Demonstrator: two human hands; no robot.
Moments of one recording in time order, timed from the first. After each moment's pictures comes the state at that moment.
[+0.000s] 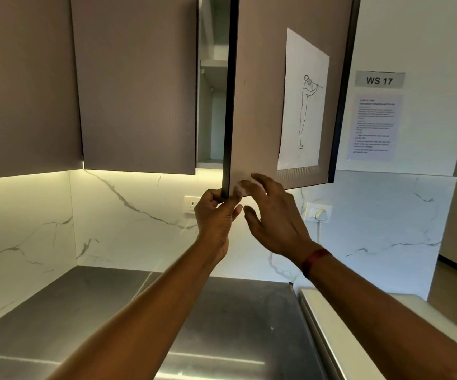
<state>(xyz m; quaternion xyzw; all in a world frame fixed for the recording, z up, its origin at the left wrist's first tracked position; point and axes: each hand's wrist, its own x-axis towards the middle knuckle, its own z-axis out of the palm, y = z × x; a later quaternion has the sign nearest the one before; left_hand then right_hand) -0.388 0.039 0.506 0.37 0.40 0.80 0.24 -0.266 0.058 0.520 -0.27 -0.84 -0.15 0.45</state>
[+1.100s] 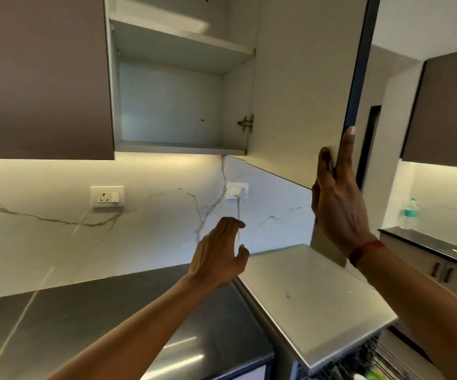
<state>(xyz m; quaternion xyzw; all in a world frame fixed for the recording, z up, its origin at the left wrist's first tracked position) -0.366 0.046 0.422 0.79 0.41 0.44 -0.04 -0.147 0.009 0.526 -0.51 -0.64 -0.40 0.42</state>
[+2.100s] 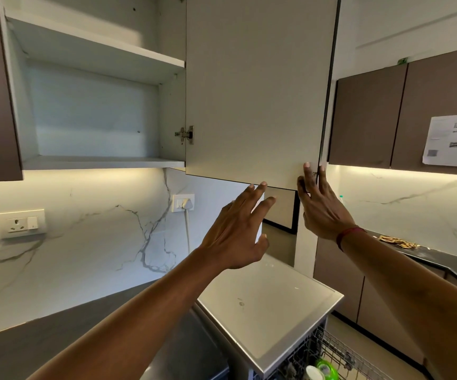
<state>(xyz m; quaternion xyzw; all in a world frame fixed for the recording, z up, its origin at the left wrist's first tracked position) -0.242 0.035 0.496 0.90 0.23 0.36 -0.13 0.016 0.028 0.515 -0.68 -0.61 -0.40 0.12</state>
